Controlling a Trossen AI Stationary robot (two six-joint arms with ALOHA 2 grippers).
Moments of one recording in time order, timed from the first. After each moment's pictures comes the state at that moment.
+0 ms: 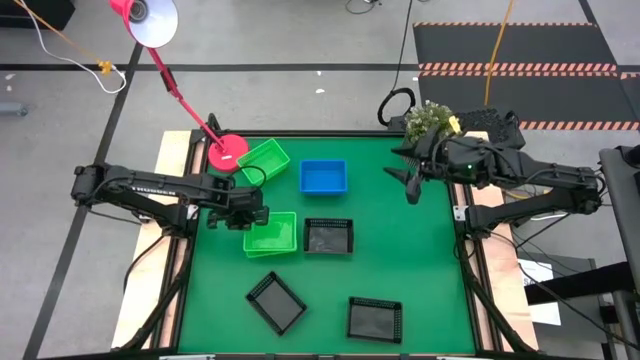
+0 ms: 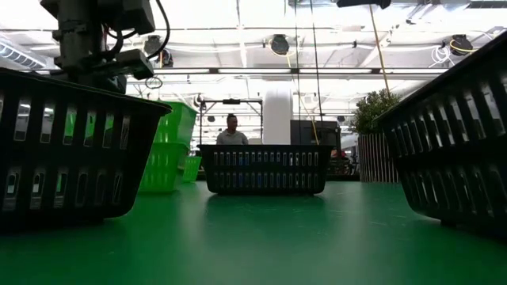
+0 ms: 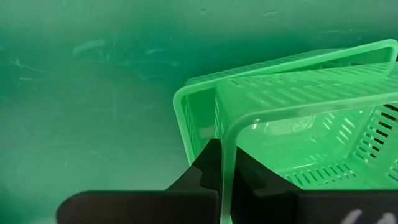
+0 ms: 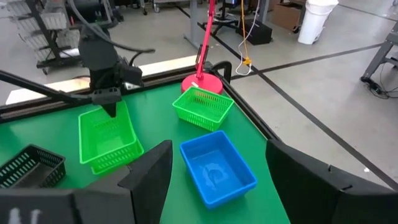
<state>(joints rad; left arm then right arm) 0.03 1.19 0.79 -0.91 0.13 -1.54 -0.06 0.93 1.15 -0.60 0.31 0.15</state>
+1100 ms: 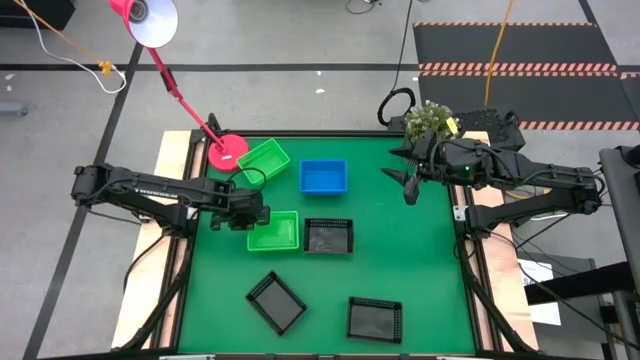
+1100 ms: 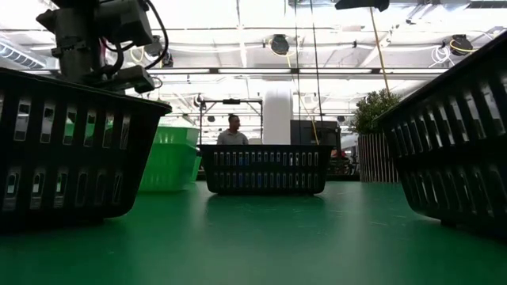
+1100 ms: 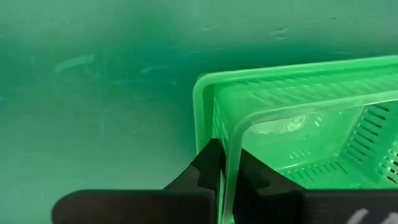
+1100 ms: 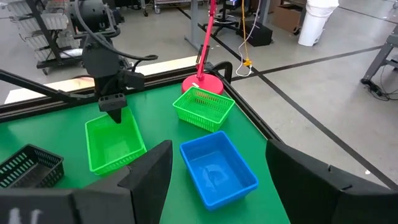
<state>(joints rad) 0.03 1.19 0.70 -0.78 0.09 -1.56 -0.06 0.93 1.12 -0.56 0.31 0.14</state>
